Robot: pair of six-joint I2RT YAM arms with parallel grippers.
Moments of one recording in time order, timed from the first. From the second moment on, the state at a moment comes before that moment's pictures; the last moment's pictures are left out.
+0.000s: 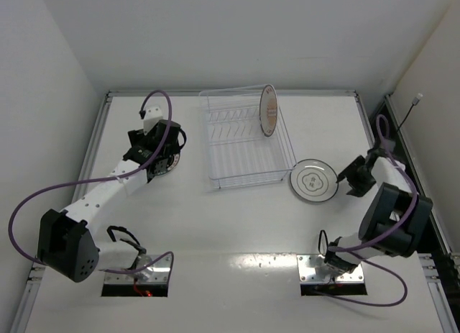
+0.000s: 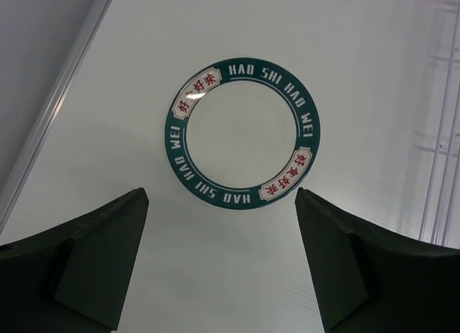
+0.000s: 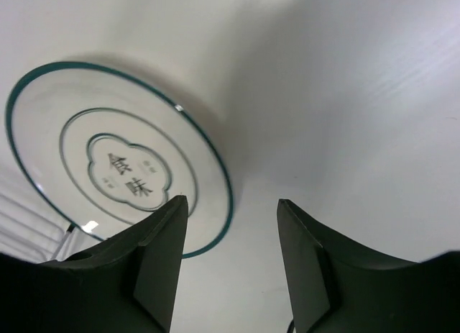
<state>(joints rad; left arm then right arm) -0.43 1.27 1.01 -0.46 -0.78 -0.46 -0.41 1.49 0.87 -0.61 -0.12 0.44</state>
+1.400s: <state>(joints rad) -0.43 1.27 1.01 -0.46 -0.77 -0.45 -0.35 1.21 0.92 -0.56 -0.25 0.48</state>
